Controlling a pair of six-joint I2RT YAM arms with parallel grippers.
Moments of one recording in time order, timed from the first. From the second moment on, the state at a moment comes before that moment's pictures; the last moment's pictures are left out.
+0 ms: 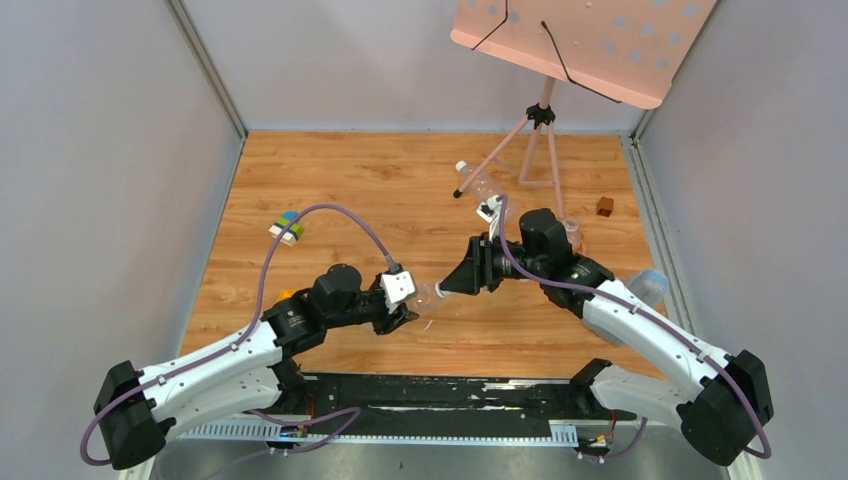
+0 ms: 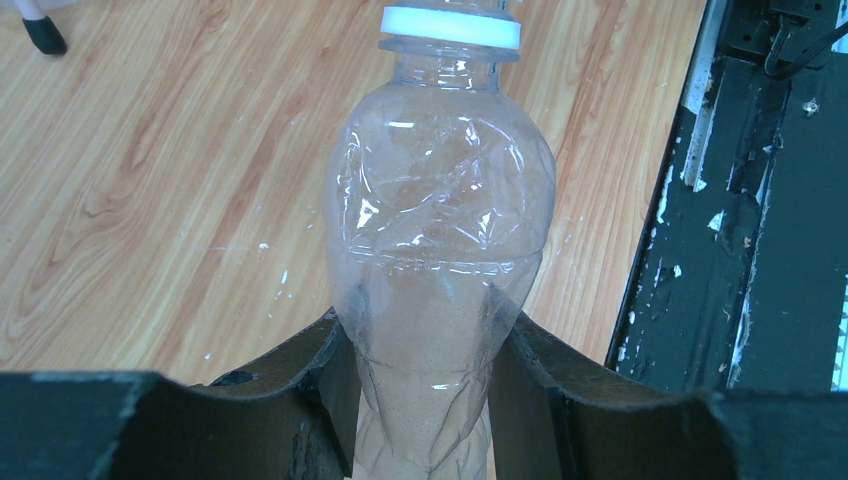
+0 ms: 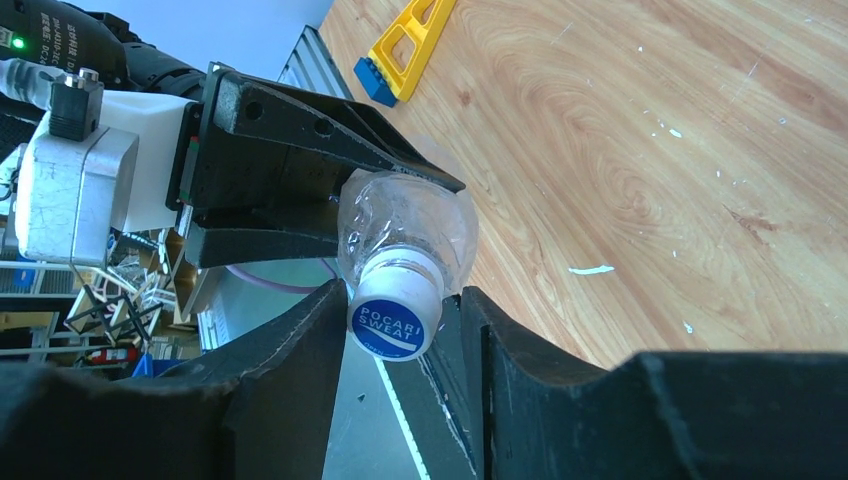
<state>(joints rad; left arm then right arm) -0.92 0.82 0.50 -0.12 0.25 0.18 0.66 1.06 0.79 -0.15 -0.63 0.58</state>
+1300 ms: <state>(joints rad) -0.92 0.56 0.42 -0.12 -0.11 0.02 0.67 1.16 0.95 0.09 -0.63 0.39</state>
